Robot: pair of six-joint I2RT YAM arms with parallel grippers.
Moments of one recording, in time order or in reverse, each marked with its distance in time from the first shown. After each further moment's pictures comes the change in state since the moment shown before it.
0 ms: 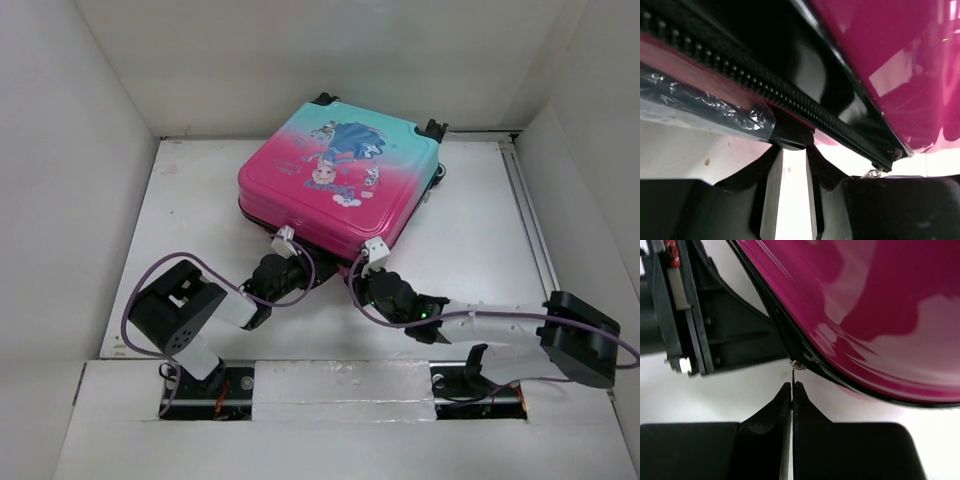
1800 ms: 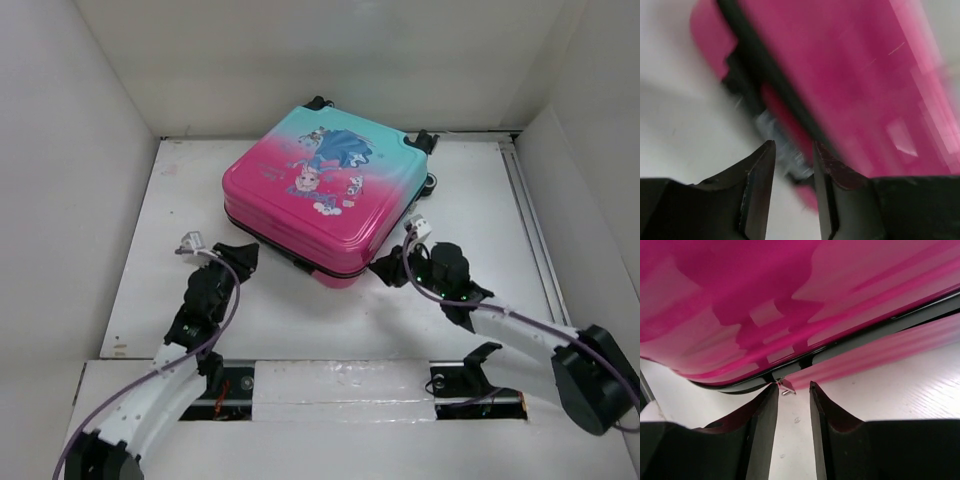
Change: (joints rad) left arm 0.332 -1.063 -0.103 -0.817 -0.355 0.135; right arm -0.556 -0.208 -0.142 0.074 -0.708 -0.077
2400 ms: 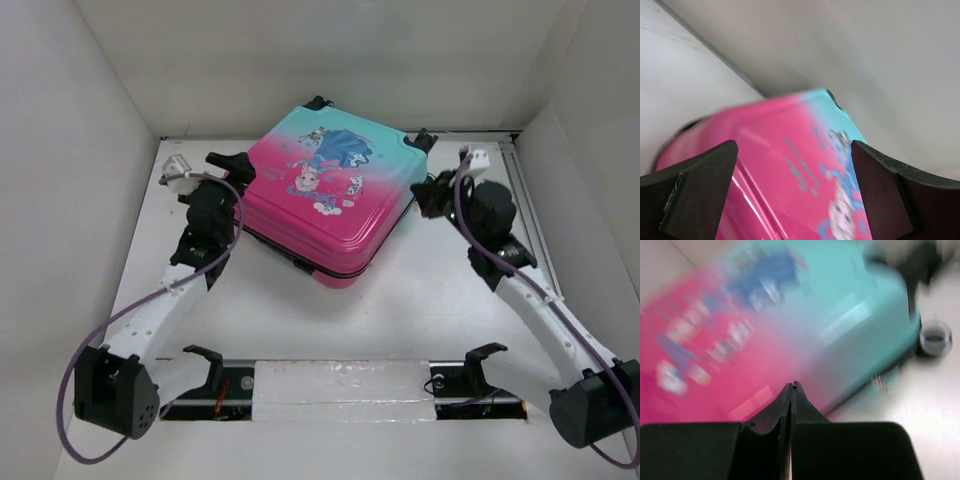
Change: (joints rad) left arm -0.008 0.546 0.584 0.074 -0.287 0.053; right arm -0.232 0.007 0.603 -0.400 0.150 -0.023
